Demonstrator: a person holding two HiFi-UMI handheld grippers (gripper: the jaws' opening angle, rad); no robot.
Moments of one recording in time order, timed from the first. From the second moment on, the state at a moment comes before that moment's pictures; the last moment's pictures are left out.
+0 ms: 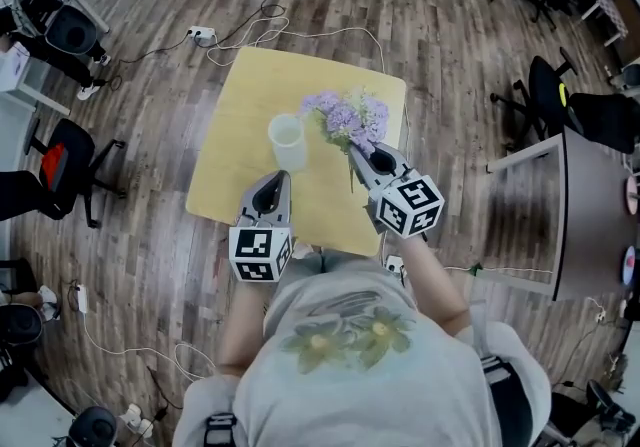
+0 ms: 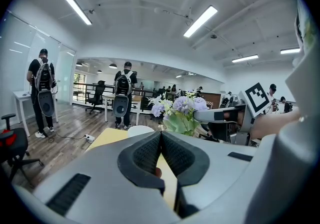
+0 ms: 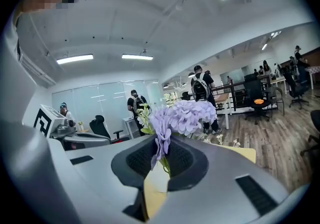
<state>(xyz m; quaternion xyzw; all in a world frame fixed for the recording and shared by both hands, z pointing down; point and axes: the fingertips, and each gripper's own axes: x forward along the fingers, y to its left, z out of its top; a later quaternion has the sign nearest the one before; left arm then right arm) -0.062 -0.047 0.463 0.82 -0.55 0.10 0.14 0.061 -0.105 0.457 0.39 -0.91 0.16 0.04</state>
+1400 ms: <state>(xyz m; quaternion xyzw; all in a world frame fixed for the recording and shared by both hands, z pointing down) -0.067 -0.101 0.522 0.80 -0.54 0.14 0.20 0.049 -0.158 0.672 0.37 -0.83 0.36 0.21</state>
